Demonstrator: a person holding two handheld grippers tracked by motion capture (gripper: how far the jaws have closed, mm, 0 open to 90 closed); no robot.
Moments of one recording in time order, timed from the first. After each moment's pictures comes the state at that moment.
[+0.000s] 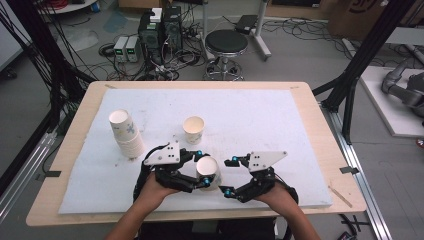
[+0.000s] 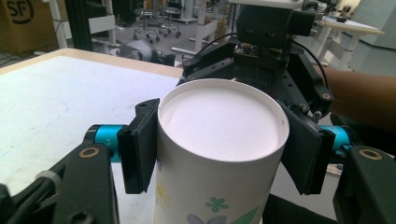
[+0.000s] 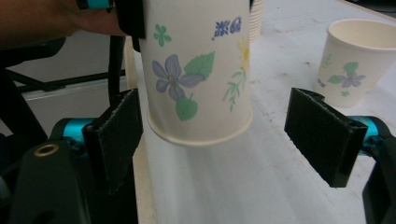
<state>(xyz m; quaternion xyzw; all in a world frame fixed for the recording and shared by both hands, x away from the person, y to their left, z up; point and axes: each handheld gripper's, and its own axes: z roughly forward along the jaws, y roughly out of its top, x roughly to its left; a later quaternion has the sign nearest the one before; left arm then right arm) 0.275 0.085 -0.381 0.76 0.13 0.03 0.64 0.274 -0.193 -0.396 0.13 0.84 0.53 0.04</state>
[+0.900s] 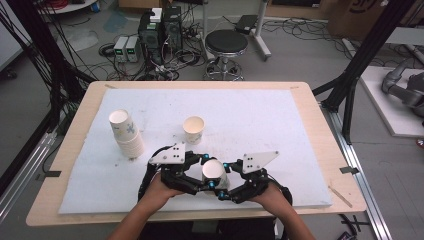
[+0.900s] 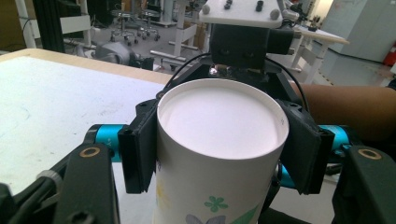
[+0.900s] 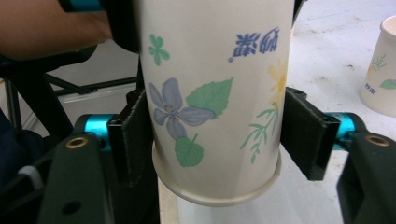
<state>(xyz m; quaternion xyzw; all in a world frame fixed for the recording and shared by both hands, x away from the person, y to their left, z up) 0.277 0.074 -0.385 0.75 0.11 -0.02 0.65 0.276 -0.181 -0.405 0.10 0.84 0.54 -0.01</state>
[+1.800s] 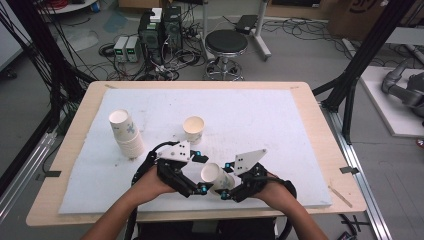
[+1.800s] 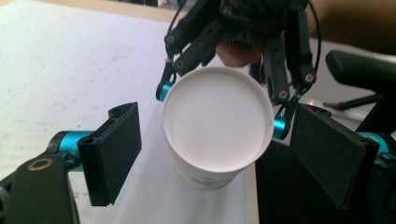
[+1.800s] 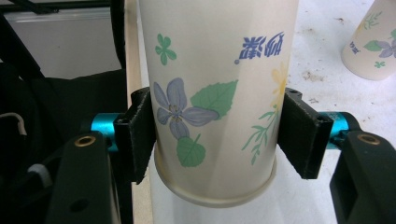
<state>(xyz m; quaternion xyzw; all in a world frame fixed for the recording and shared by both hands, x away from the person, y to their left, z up) 0.285 0.077 -0.367 0.85 0.09 0.00 0.52 0.280 -0.173 -0.392 0.07 0.91 0.41 0.04</state>
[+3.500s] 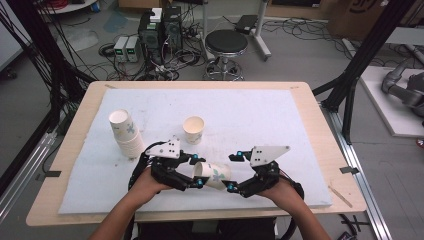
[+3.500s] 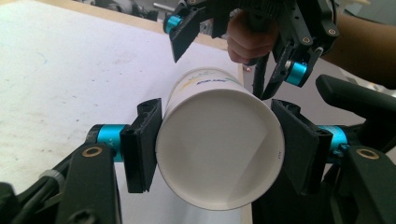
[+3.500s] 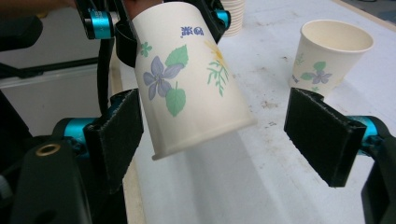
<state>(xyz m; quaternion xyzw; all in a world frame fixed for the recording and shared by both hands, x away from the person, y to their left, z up) 0.290 0.100 -0.386 0.80 0.13 -0.03 0.58 0.275 -0.199 -0.374 0.14 0.86 0.49 0.07</state>
